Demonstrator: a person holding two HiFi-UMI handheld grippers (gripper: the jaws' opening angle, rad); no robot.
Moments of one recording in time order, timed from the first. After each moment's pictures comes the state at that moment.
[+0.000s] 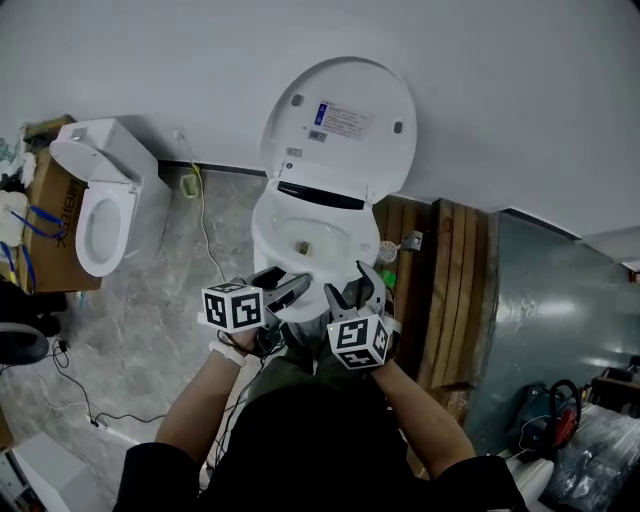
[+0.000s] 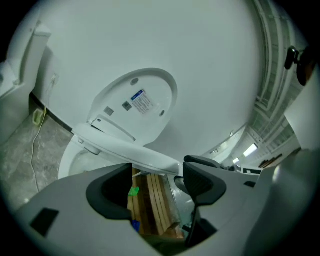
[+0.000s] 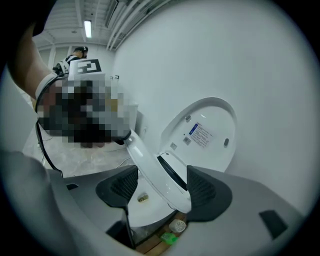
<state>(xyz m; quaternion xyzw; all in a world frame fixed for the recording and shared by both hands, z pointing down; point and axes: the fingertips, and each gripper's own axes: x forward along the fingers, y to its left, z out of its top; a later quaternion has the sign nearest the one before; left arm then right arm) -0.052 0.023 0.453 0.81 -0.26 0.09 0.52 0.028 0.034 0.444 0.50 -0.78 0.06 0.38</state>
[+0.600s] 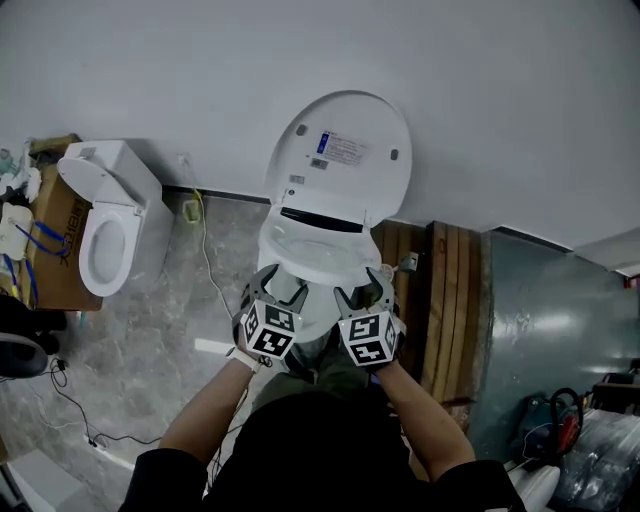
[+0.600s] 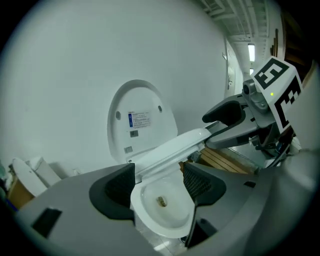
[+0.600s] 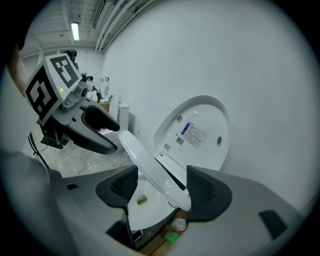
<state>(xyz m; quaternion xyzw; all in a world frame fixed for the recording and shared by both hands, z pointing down) -0.077 -0.004 0.450 0.86 -0.37 0.33 0.12 0.036 0.013 0.425 0.53 -0.76 0.09 0.36</state>
